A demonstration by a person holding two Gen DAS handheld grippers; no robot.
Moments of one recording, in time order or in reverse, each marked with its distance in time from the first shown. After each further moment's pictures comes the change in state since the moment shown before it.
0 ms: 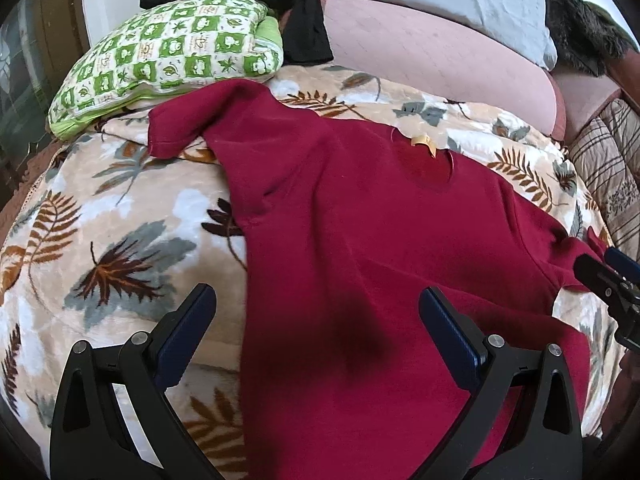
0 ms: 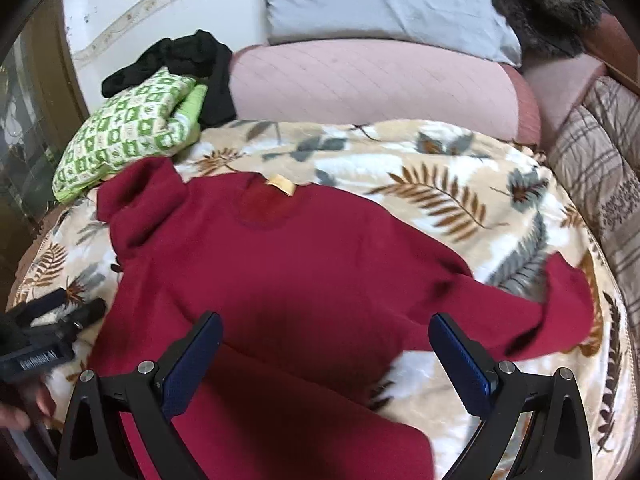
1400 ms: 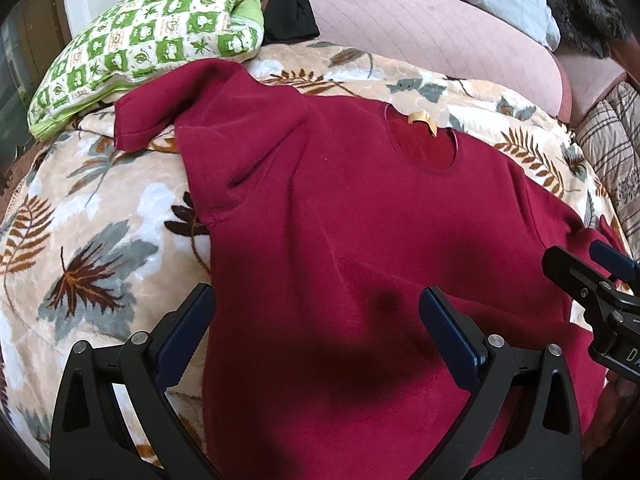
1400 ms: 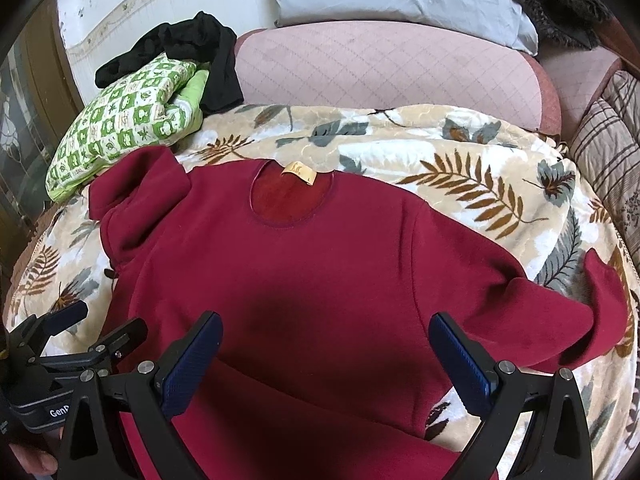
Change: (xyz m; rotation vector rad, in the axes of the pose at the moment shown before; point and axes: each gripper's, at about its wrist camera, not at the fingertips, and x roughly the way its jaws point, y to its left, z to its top) left arm 0.038 -0.013 0.007 0.031 0.061 -0.007; right arm 0.047 0.026 0.005 0.031 0.049 0.002
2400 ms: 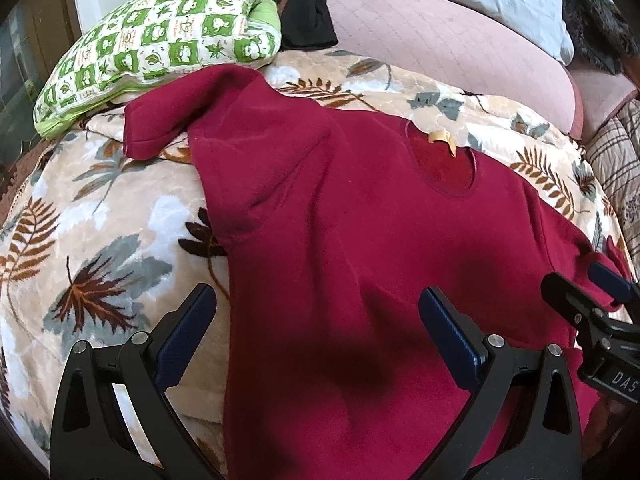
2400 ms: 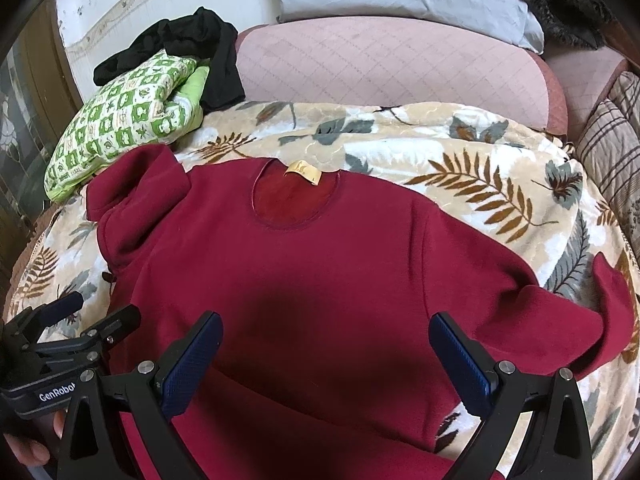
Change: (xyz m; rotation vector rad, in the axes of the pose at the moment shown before) left arm 0.004 0.016 0.018 -0.041 -0.018 0.019; right arm 0.013 0.005 0.006 -0.003 0.011 0.005
